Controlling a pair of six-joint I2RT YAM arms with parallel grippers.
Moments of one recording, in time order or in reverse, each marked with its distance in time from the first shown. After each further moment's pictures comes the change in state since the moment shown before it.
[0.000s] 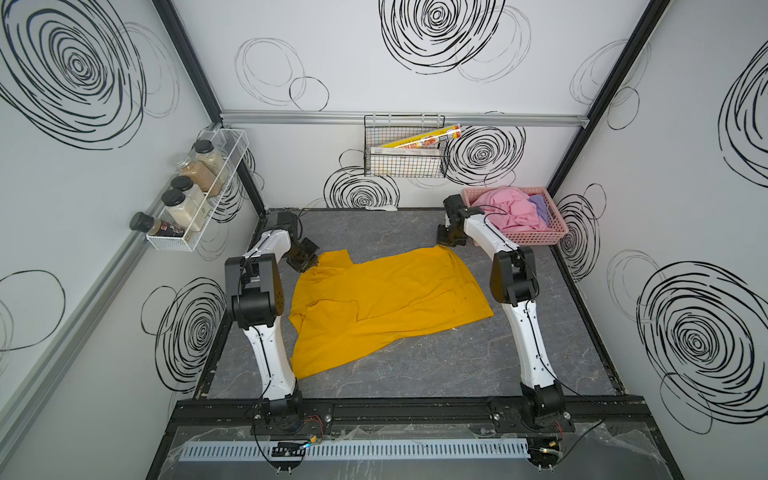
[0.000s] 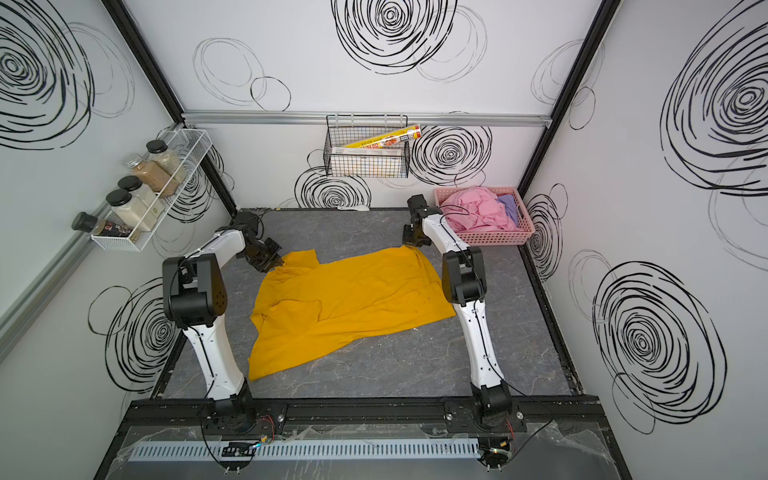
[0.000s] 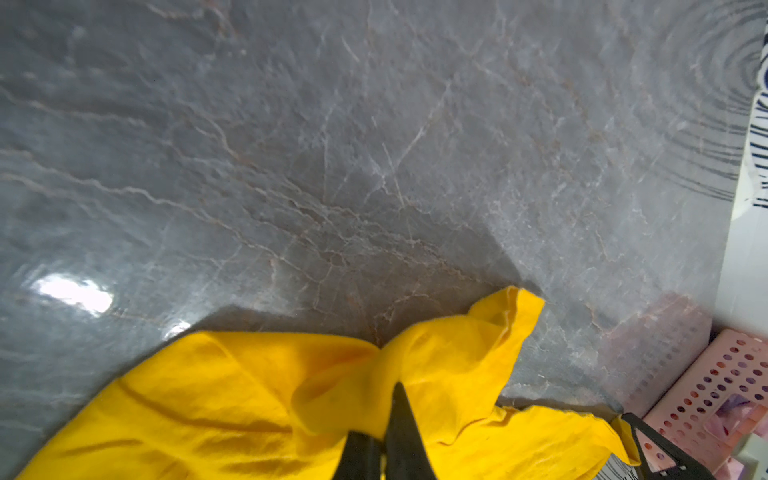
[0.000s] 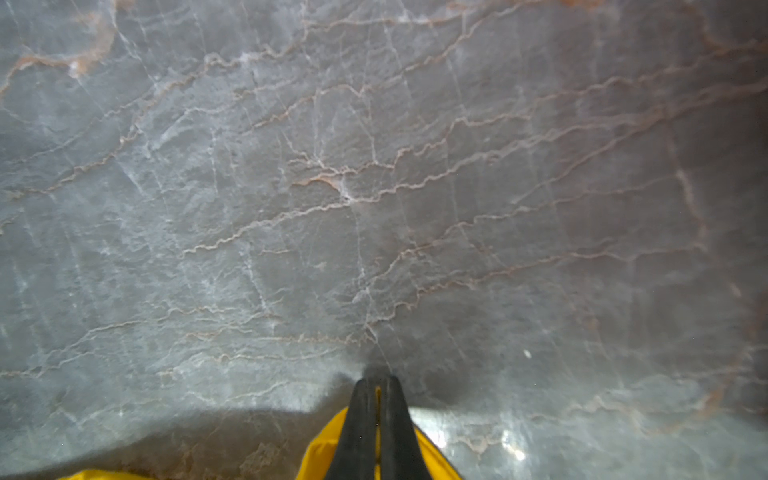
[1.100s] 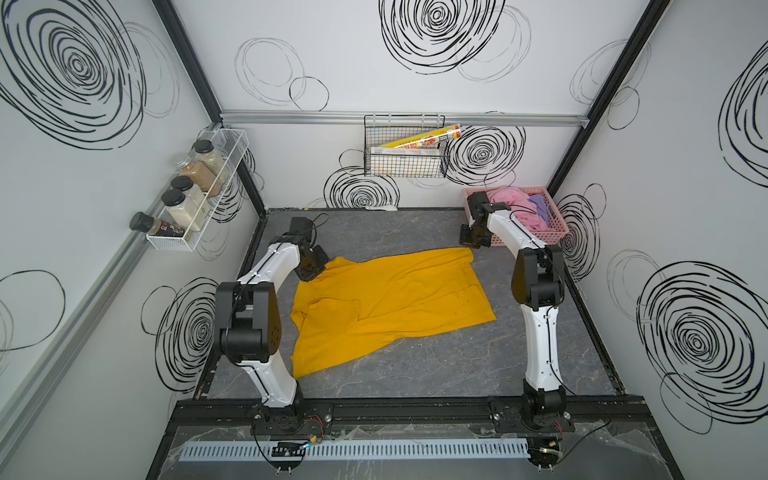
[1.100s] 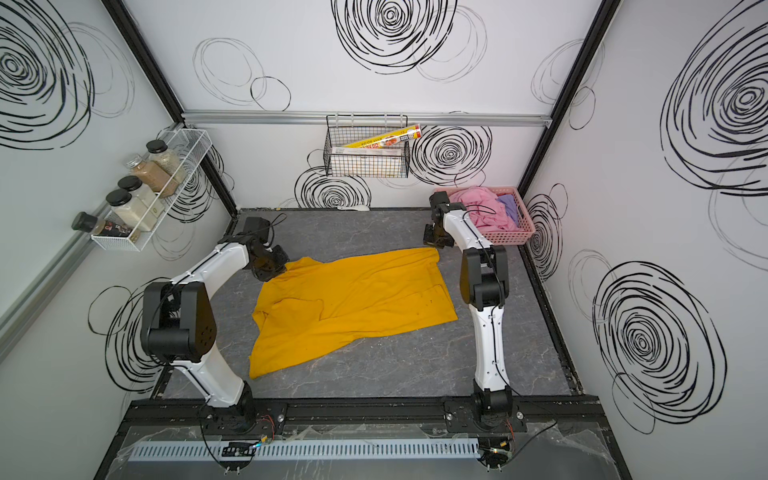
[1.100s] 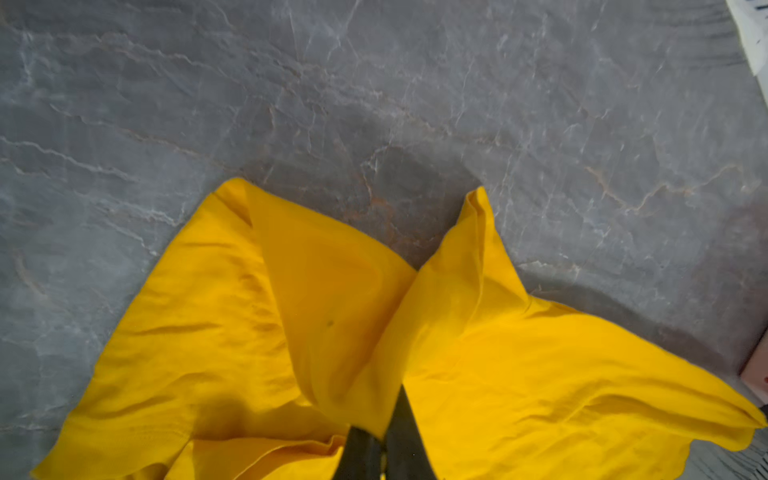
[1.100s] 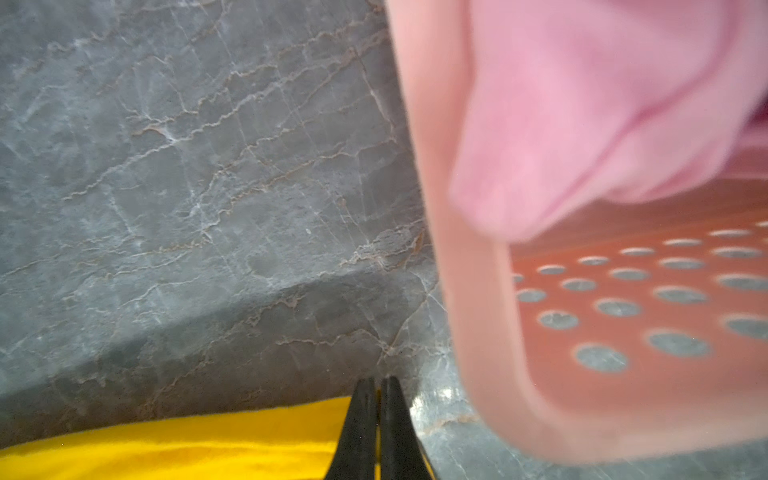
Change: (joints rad) left arm -0.135 -0.350 -0.322 0.032 -0.190 0.102; right arm -0.103 -0.229 -0.232 -0.057 0.032 -0.014
